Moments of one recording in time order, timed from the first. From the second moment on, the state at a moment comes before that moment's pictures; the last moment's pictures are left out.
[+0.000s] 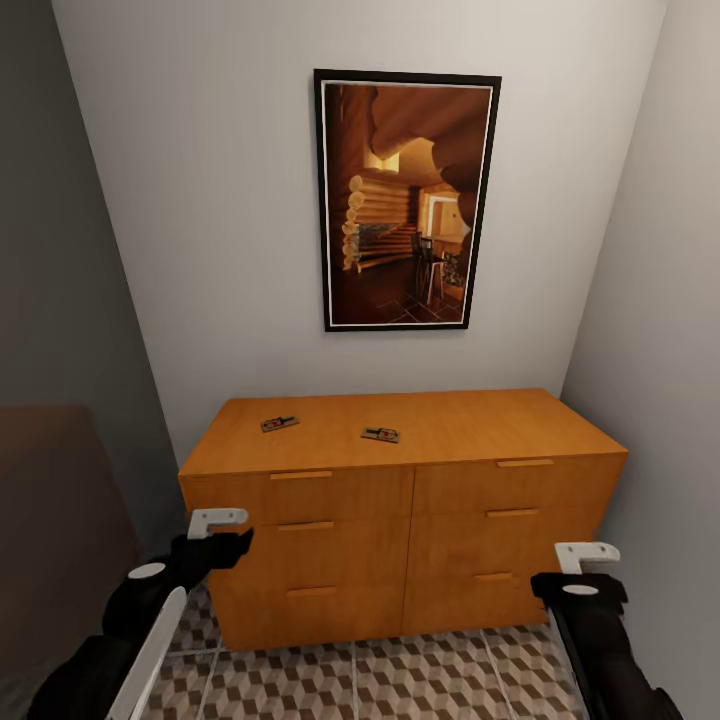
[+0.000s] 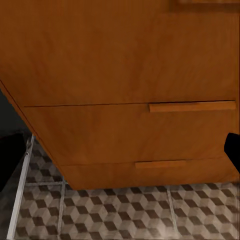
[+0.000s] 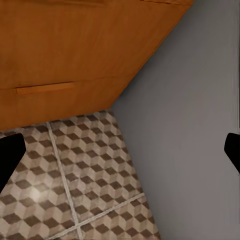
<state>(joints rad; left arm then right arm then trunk) -0.25 0.13 -0.10 -1.53 0.26 0.72 0.16 -0.20 0.00 -0.13 -1.49 0.28 0.87 -0.20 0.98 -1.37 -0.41</state>
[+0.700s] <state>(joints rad) -0.59 0.06 -0.11 -1.54 0.26 0.84 0.16 -0.53 0.01 -0.05 -1.50 0.28 1.04 -0.19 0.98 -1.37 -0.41</state>
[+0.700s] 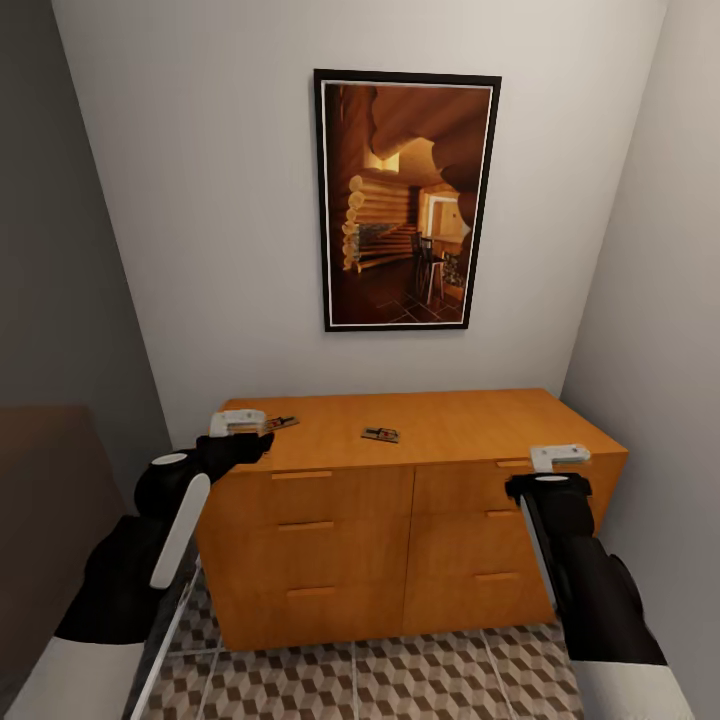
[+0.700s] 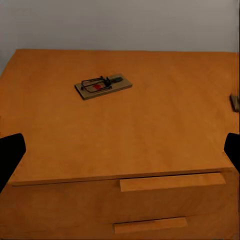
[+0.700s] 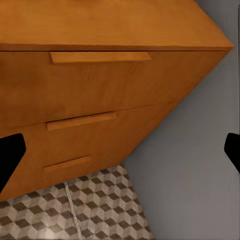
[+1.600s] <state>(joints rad) -0.68 0.03 -0.11 -1.53 0.14 0.91 0.18 -0.74 0.14 -0.04 -1.39 0.26 1.04 -0.18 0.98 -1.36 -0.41</state>
